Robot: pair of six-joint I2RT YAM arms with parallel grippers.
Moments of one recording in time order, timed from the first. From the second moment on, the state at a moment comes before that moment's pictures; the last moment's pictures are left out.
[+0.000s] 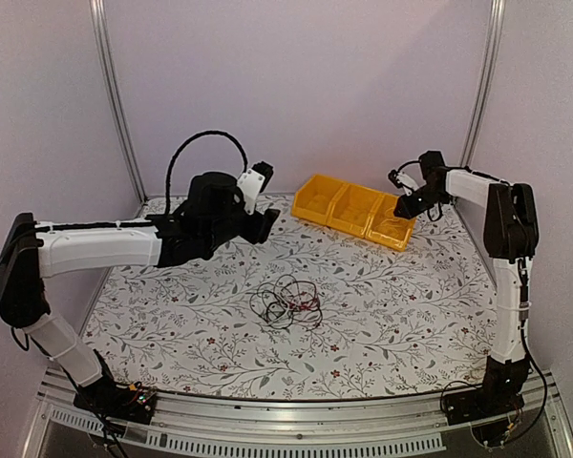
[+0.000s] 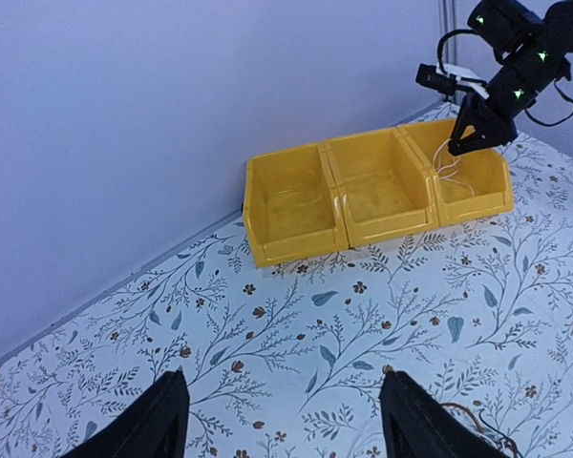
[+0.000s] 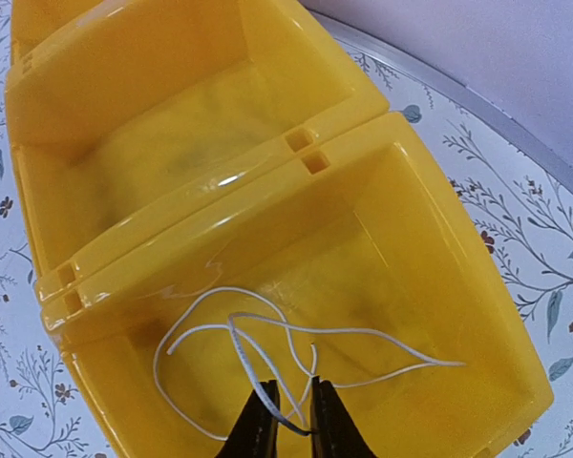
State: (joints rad) left arm -0.83 1.59 1.11 0.15 -0.35 0.10; right arm 0.10 2.29 1.91 -0.59 -0.31 -0.37
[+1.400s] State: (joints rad) left arm -0.65 1.53 1.19 -0.06 -0.34 -0.16; right arm 0.59 1.45 1.20 -0.57 -0.55 -0.64
